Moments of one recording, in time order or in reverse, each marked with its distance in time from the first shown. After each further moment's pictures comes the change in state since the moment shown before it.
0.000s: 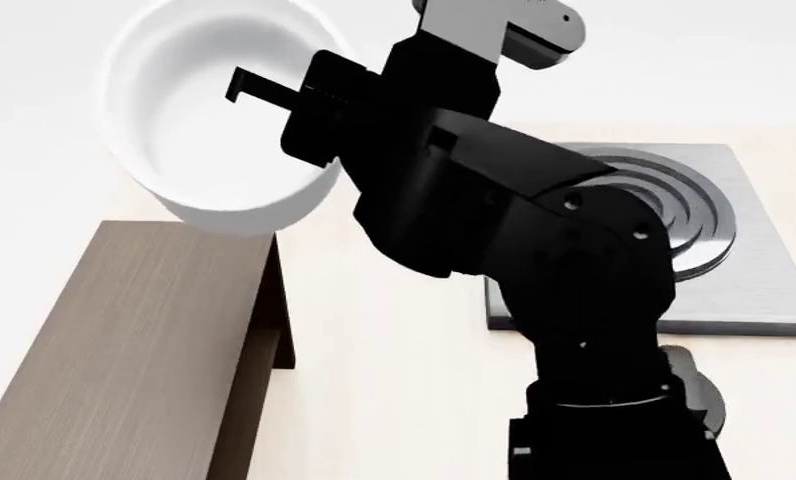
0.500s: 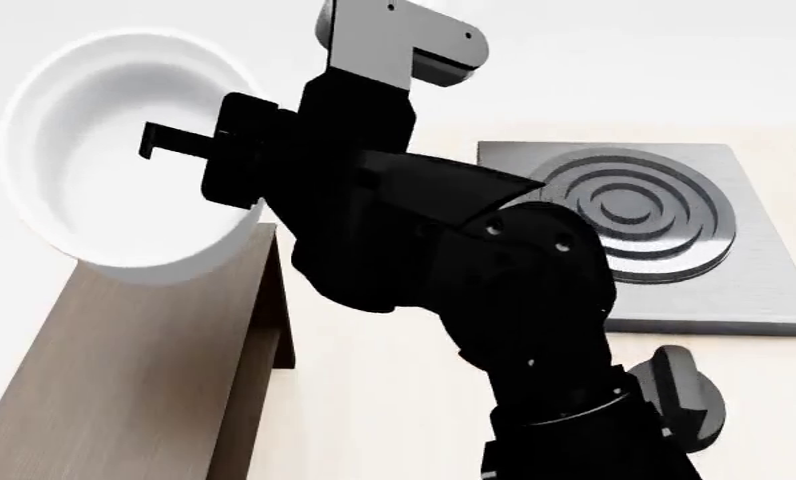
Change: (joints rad) left arm -0.004 -0.002 0.004 -0.004 0.001 -0.001 0.000; right arm -0.009 0.004 -0.195 -0.006 0.108 -0.059 -0.076
